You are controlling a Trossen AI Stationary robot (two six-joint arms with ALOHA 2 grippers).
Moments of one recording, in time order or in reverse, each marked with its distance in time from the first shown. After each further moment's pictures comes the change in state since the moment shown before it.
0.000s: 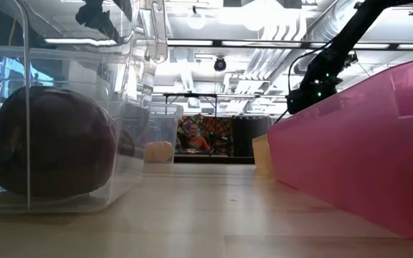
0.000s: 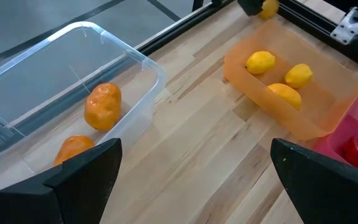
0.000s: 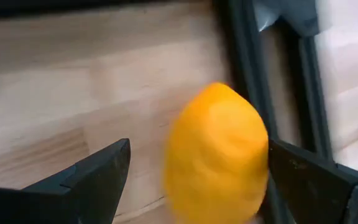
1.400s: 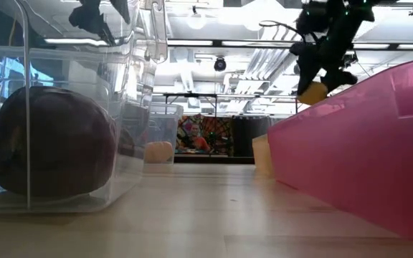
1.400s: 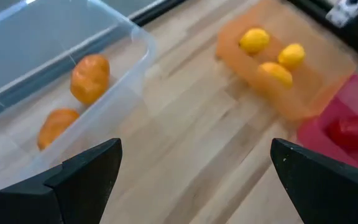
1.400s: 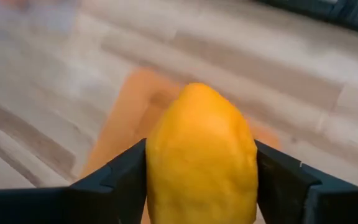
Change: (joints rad) left arm -0.017 0.000 0.000 -0.063 0.069 -0.082; right arm 0.290 -0.570 0.000 -0.001 -0.505 -0.343
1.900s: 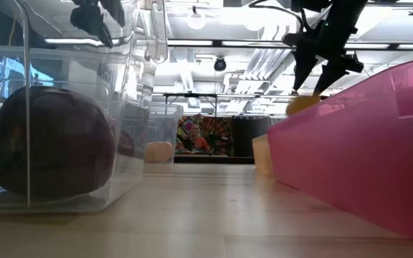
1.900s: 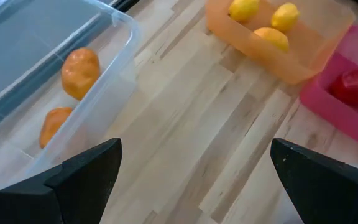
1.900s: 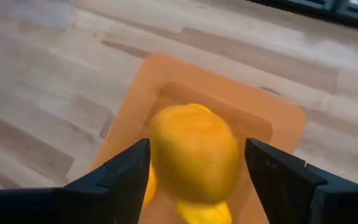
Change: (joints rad) left arm -0.008 0.000 0.000 -0.049 0.066 0.127; right arm 0.394 0.005 0.000 -0.030 0.368 0.358
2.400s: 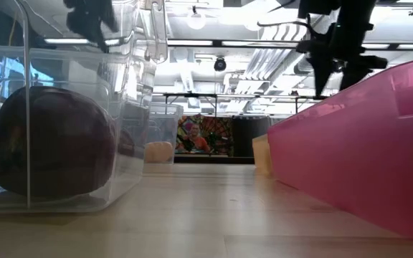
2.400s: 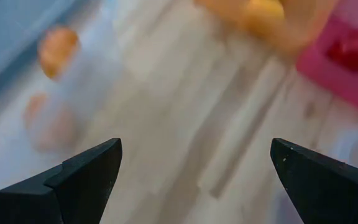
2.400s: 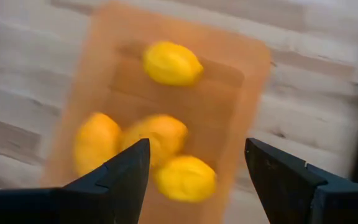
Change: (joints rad) left arm -0.047 -0.001 -0.041 -0.021 0.041 0.013; right arm 0.048 0.000 0.000 -0.200 -0.022 0.176
